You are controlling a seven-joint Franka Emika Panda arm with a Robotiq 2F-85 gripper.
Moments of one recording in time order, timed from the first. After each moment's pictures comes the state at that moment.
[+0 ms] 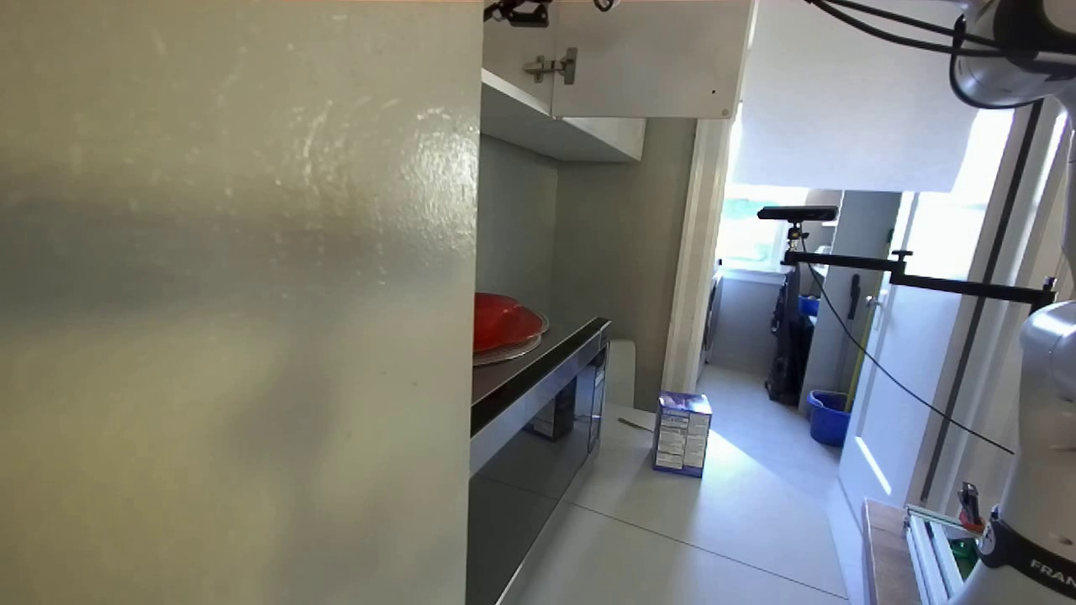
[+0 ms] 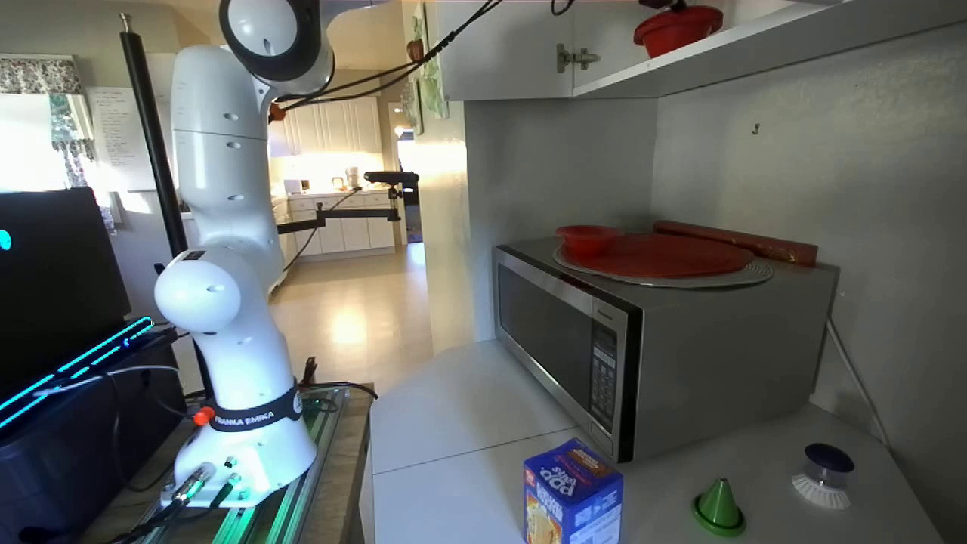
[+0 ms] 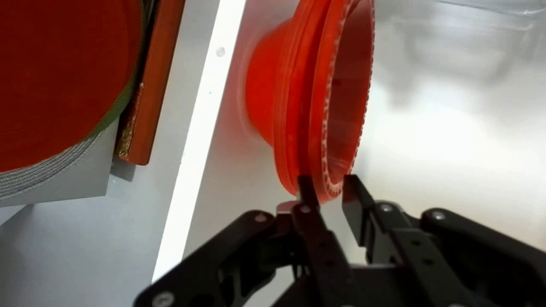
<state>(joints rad) 0.06 0.13 0.00 -1.22 0.44 2.36 0.95</state>
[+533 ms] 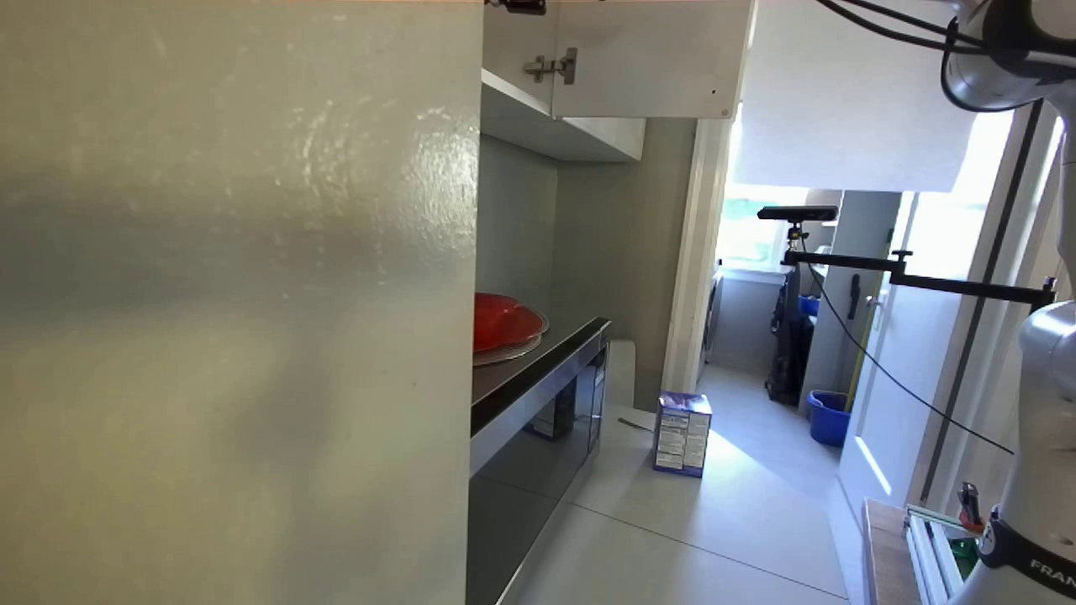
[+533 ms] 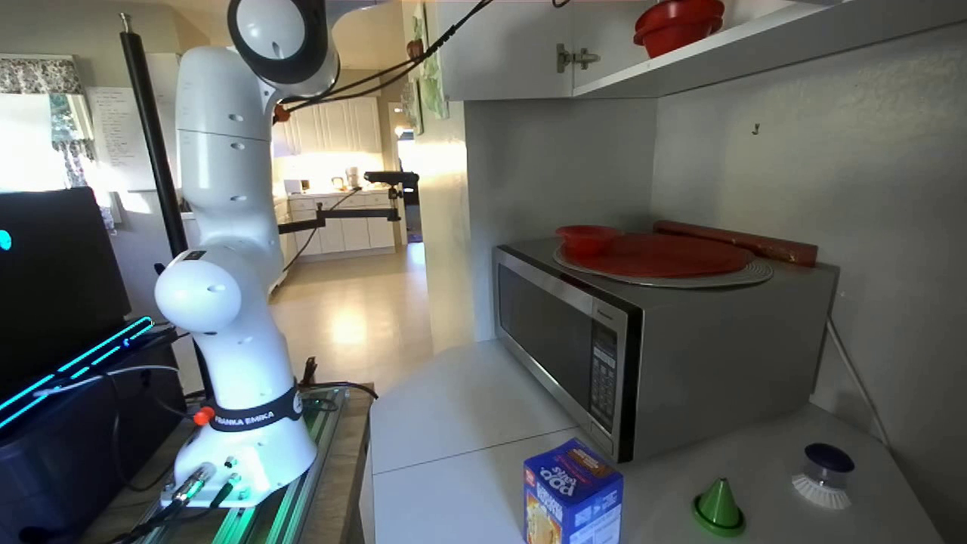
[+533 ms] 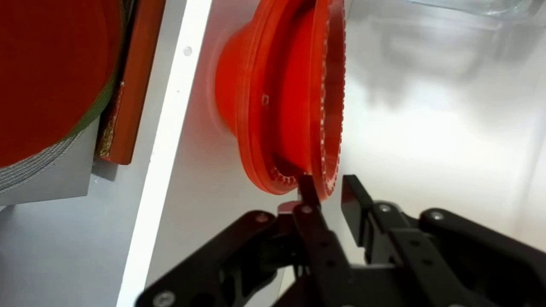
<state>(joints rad) 0.07 0.15 0.00 -1.16 0.44 2.36 0.96</state>
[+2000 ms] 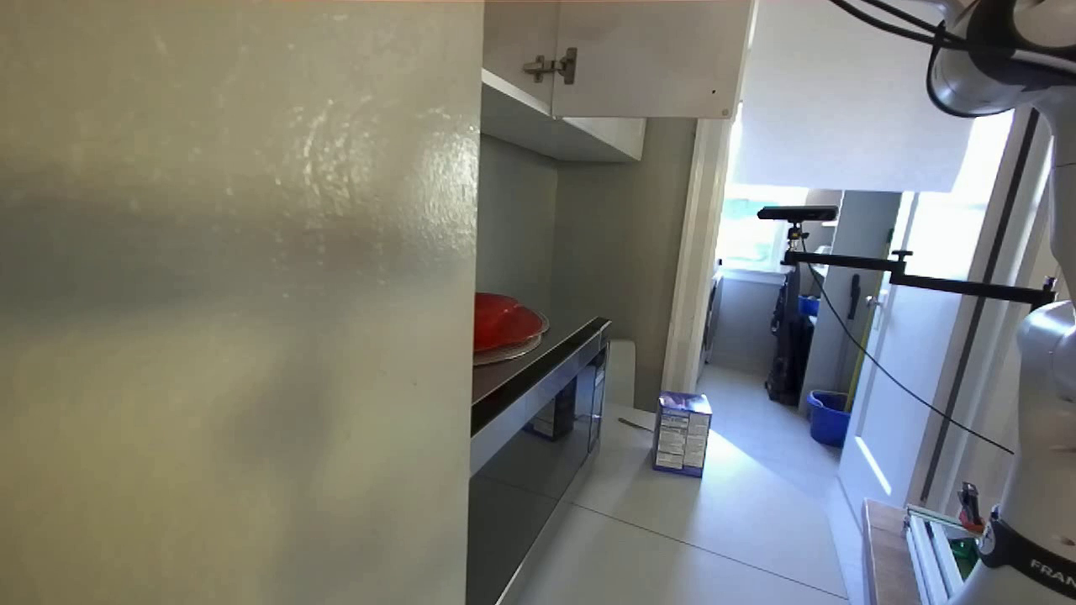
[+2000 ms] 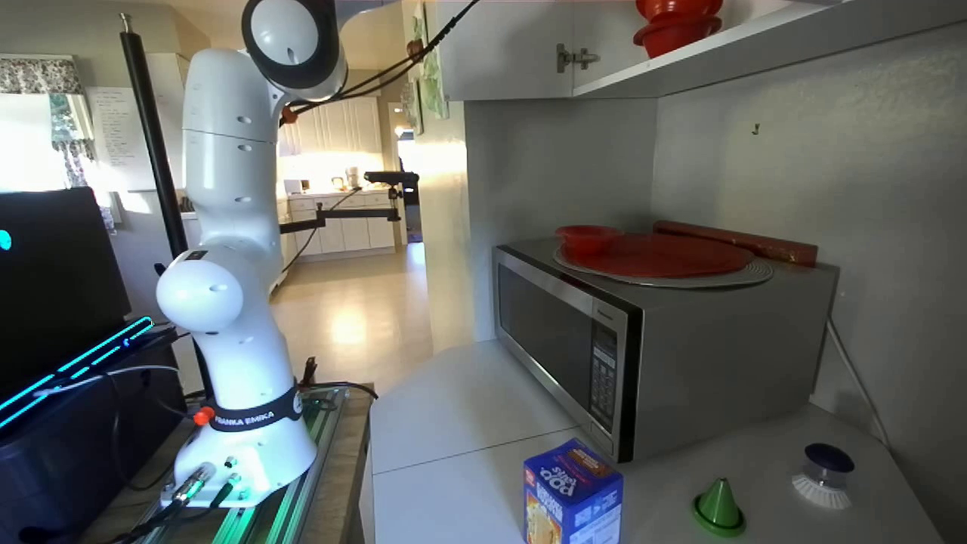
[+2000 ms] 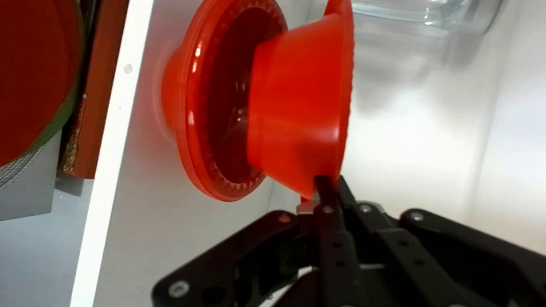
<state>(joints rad) 0.08 0.19 0.00 -1.08 0.48 2.37 0.98</state>
